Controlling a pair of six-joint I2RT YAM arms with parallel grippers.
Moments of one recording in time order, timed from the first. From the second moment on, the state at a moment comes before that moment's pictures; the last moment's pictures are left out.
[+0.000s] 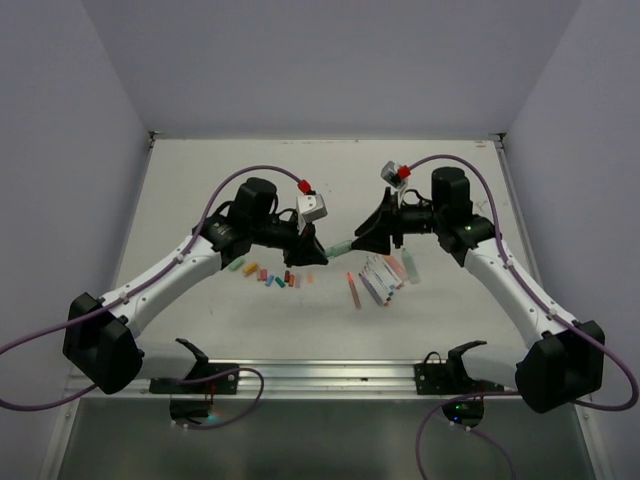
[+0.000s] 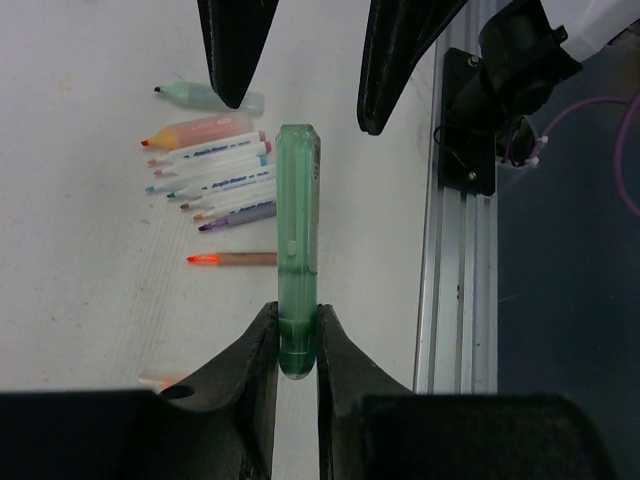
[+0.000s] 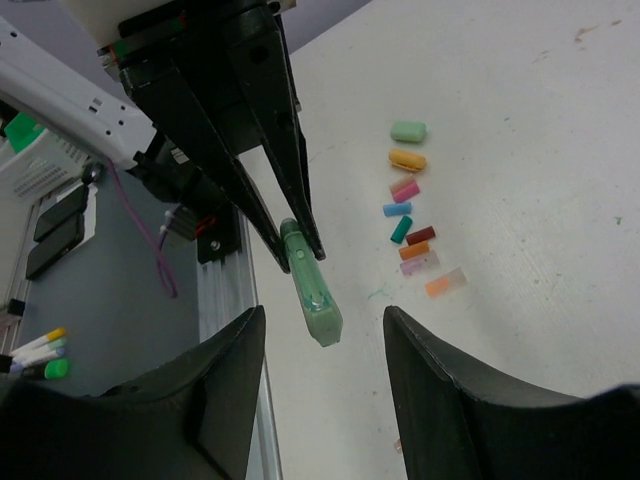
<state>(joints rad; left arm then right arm) -0.61 1.31 1.06 -0.36 0.80 0.17 0.32 1.21 0.99 -0.25 -1.05 0.07</state>
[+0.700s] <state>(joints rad) -0.59 1.31 1.06 -0.31 0.86 0.13 0.38 1.24 1.02 -0.33 -1.07 -0.05</state>
